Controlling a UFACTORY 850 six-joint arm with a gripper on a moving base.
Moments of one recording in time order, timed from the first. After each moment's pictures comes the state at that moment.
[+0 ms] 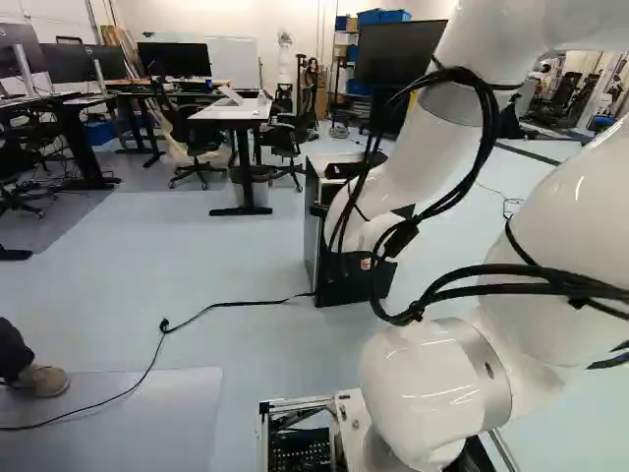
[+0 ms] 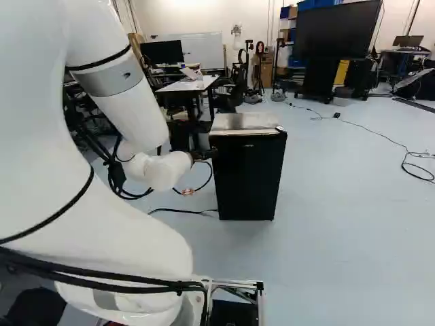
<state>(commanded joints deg) 3.5 5.7 -14.2 0.9 50.0 0.0</state>
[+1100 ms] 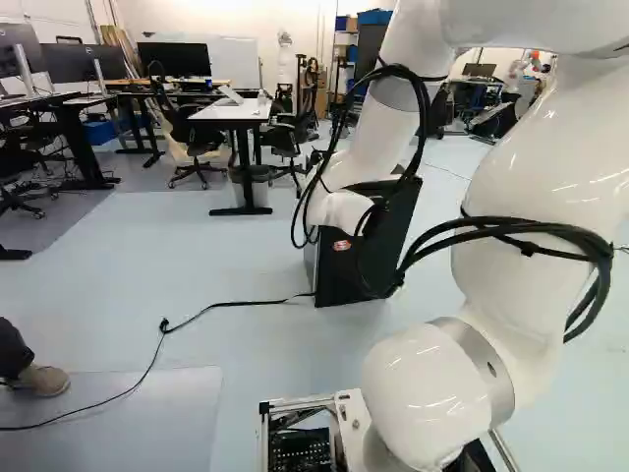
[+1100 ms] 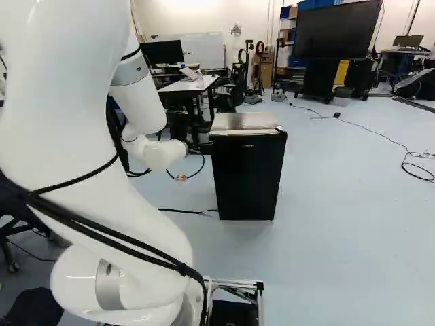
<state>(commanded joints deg) 10.7 -5.9 -26.0 16.5 49.7 0.0</state>
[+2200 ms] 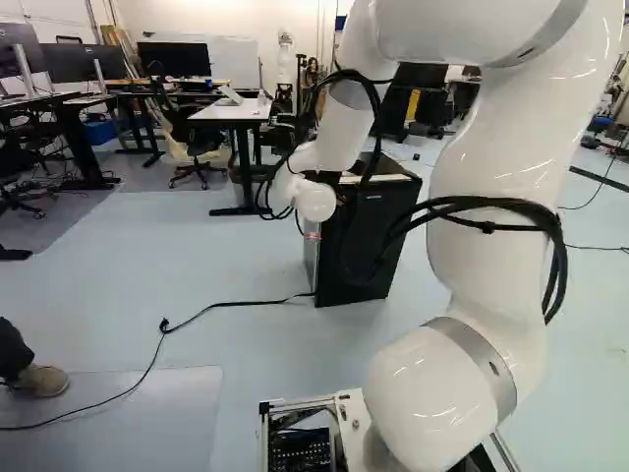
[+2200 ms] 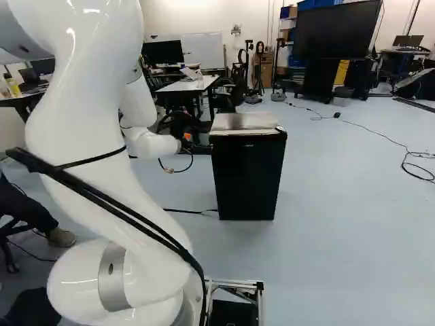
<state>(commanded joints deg) 17.9 -14.9 -36.3 43.1 49.7 0.0</state>
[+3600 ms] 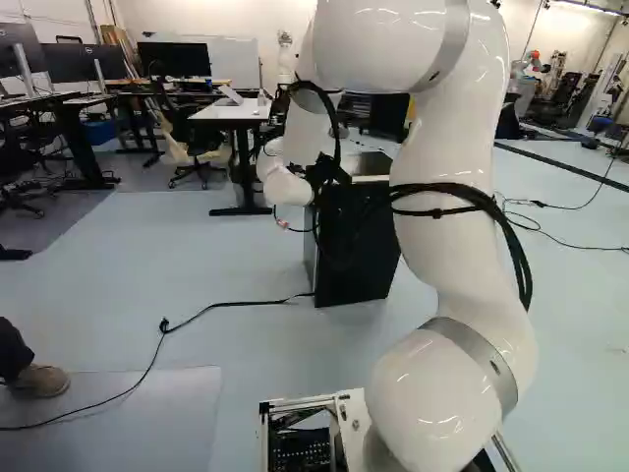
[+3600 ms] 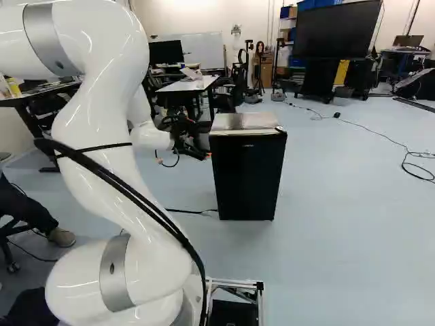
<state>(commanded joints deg) 22.5 -26.9 -51.9 73.7 49.7 0.0</state>
